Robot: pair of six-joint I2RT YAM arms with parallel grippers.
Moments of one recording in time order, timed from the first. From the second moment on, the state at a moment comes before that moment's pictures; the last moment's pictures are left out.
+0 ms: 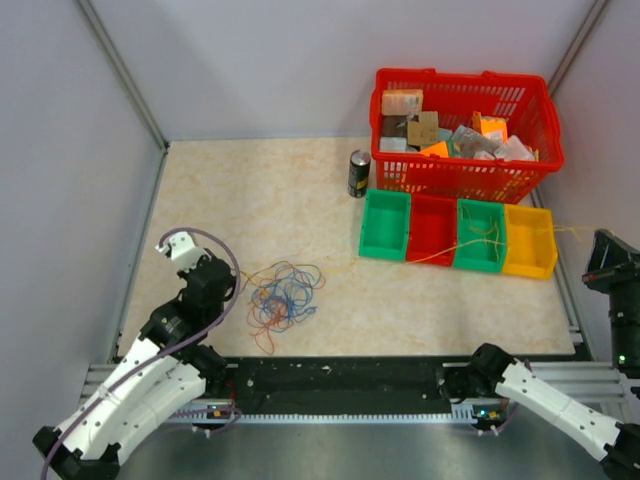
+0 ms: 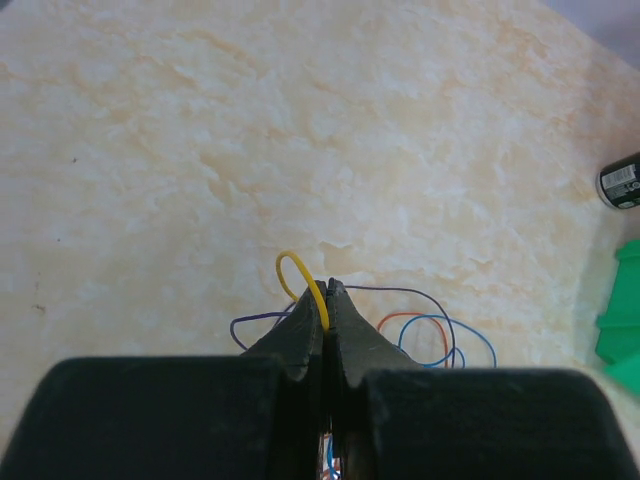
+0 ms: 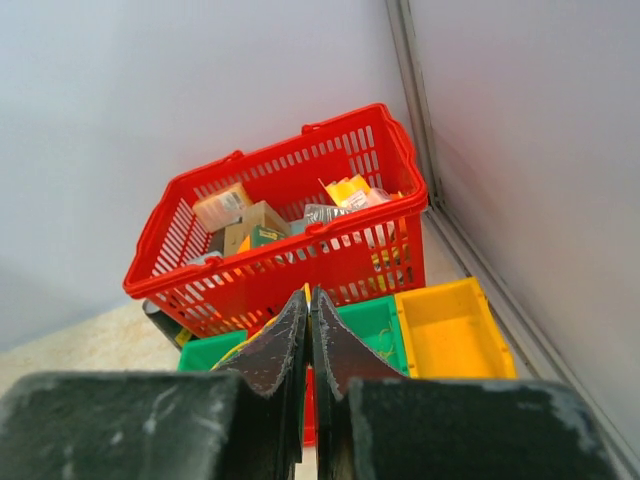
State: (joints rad) left arm -0.60 0.56 0.59 -0.59 -0.77 -0.79; right arm 0.83 0.30 1.25 -0.64 1.03 0.06
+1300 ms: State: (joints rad) left arm -0.60 0.36 0.68 -0.66 -1.05 -0.66; right arm 0.83 0.17 1.31 -0.68 1.10 -0.05
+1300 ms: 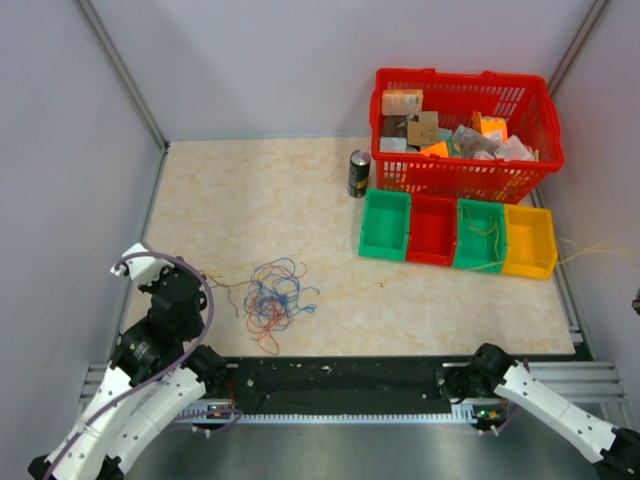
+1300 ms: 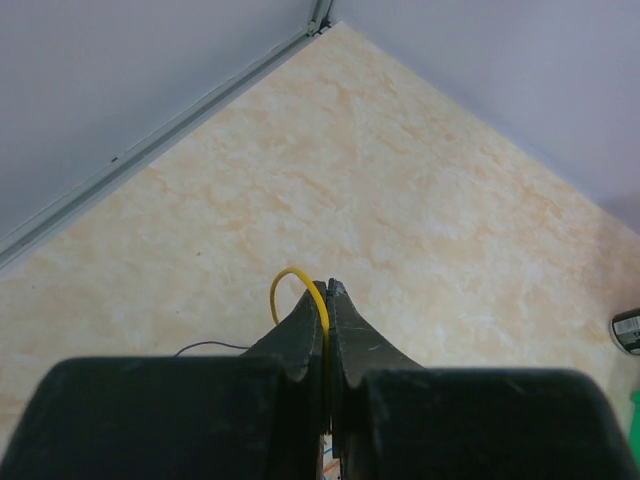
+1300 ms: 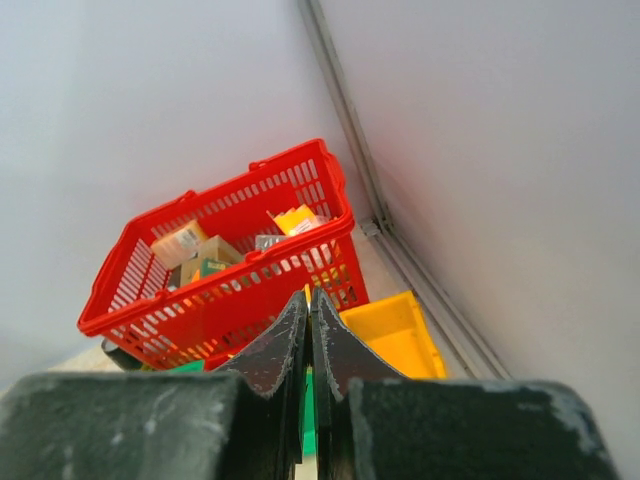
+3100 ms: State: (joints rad) left arm -0.60 0.56 0.63 -0.51 -0.57 -0.70; right arm 0.37 1.00 1.30 -0.45 0.81 0.04
